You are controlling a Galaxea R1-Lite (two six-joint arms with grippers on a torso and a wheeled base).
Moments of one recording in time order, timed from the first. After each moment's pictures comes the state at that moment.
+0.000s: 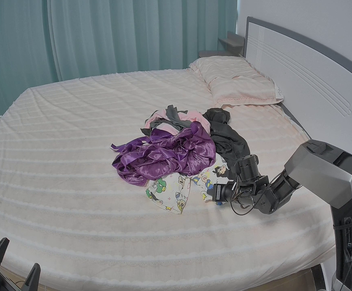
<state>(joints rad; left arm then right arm) 0.00 0.02 -0.02 -0.05 -0.21 0.01 0.45 2.44 -1.18 -0.63 0.05 0.39</state>
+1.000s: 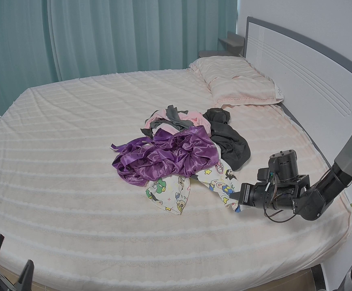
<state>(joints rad) 0.00 0.02 -0.05 -0.05 -0.20 -0.01 0.42 2.07 -0.75 -0.70 0.19 0.54</state>
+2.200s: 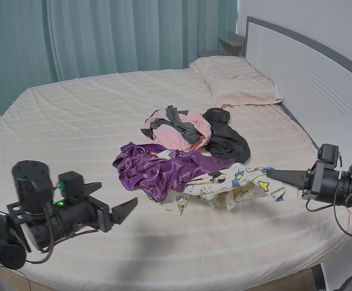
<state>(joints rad) -0.53 1.51 -0.36 -0.82 0.03 -0.09 0.35 1.46 -0.41 -0.90 0.61 0.74</state>
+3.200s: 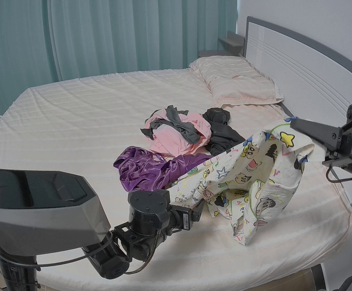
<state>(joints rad) -0.78 2.22 -0.66 -1.29 0.30 -0.28 0.42 1.27 -0.58 -0.83 0.58 0.77</state>
